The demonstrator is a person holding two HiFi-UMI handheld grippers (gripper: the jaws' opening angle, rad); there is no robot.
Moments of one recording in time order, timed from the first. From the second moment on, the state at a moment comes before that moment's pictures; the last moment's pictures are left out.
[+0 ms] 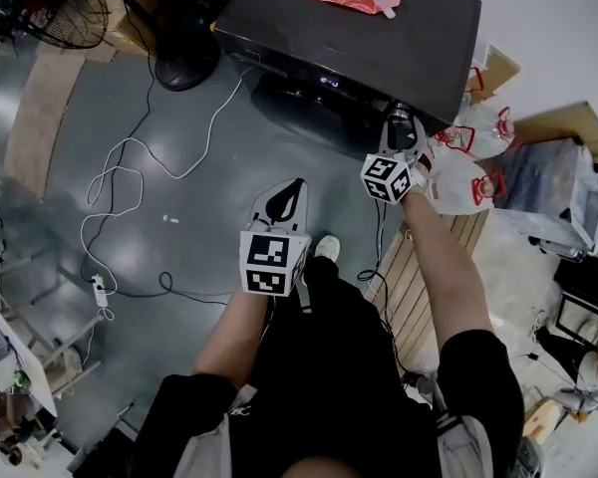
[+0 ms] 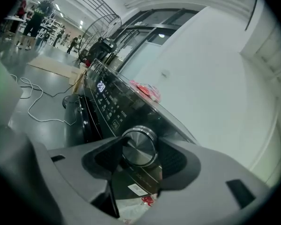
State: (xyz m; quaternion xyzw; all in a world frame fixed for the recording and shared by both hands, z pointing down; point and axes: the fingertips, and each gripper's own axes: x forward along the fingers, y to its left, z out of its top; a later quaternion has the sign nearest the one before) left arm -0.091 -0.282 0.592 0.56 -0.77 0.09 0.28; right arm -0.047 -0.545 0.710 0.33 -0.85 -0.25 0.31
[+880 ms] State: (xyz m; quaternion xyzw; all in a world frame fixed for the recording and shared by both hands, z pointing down) left arm -0.118 -0.320 0.513 0.61 -0.76 0.06 0.20; right arm -0.020 -0.433 0.505 0.33 -0.94 0.04 0.06
